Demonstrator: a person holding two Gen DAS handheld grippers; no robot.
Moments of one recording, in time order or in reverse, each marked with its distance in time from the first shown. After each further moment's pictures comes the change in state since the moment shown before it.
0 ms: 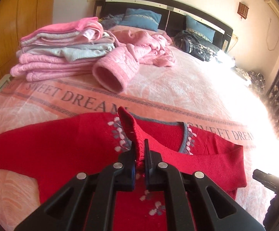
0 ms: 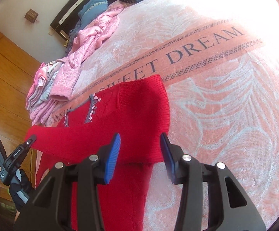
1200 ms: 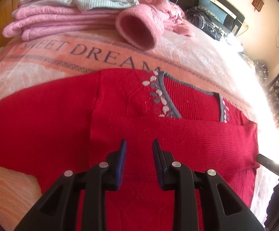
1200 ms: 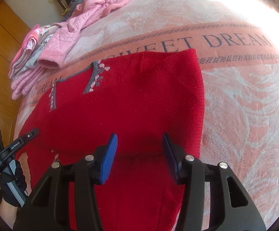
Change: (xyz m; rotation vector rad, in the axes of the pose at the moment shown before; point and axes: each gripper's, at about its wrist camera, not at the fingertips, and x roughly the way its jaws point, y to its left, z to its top) left arm 0.083 0.069 -0.045 -0.042 0.288 -0.070; right arm 0.077 0.068 -0.020 -0.150 0.141 -0.162
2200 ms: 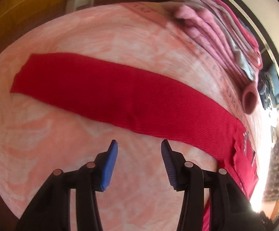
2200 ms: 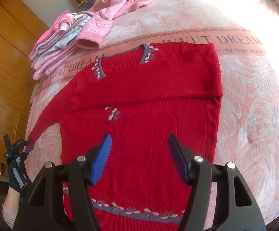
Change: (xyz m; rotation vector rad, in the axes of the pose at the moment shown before) left arm -0.159 0.350 -0.082 -0.676 -0.029 0.125; right arm -0.106 0.114 -0.085 -0.052 0.028 0.018
